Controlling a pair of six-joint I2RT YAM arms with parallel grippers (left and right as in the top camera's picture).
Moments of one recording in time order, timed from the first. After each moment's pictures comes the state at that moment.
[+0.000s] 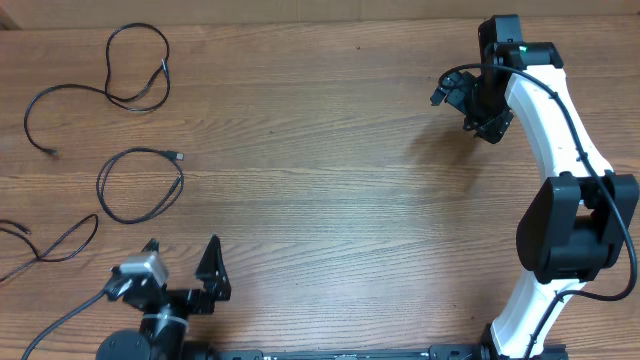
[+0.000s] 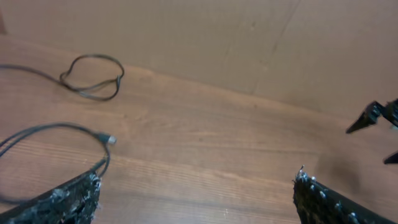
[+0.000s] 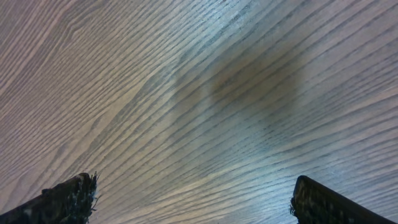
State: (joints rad) left arm -0.02 0.02 0.52 -0.69 0.06 -0.29; right arm 0.02 2.04 1.79 -1.10 -0.09 0.64
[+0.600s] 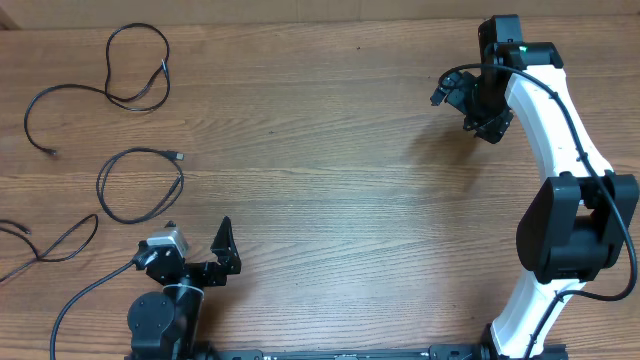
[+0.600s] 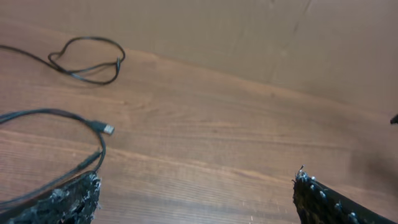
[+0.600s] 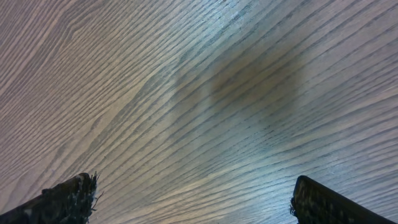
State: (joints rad) left arm -0.02 0.02 0.22 -0.40 0.04 -0.28; right arm 0.02 2.04 1.79 -1.10 -0.09 0.64
